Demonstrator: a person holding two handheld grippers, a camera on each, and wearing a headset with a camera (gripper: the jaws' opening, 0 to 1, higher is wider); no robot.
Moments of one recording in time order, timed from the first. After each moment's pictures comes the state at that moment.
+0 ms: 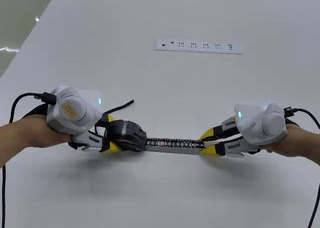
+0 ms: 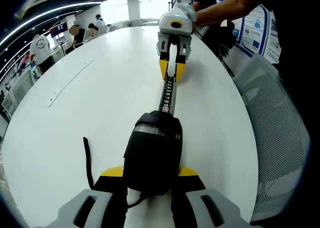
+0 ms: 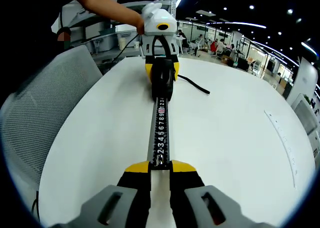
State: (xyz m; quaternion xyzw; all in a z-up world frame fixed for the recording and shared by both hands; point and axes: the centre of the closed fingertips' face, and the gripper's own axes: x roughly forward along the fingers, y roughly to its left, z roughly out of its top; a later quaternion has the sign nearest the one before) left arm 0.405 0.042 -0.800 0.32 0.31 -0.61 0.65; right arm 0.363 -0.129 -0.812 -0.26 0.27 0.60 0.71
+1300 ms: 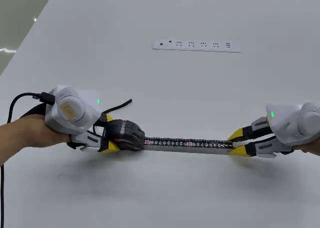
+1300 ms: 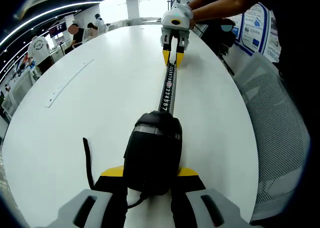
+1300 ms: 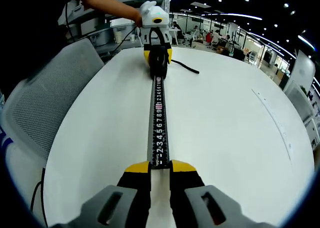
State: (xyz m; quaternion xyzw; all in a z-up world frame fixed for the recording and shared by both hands) left arm 0.404 0.042 -0.801 0.33 0.32 -0.61 0.65; right arm 0.345 -0.200 -0.811 -0.27 0.30 0.57 0.71
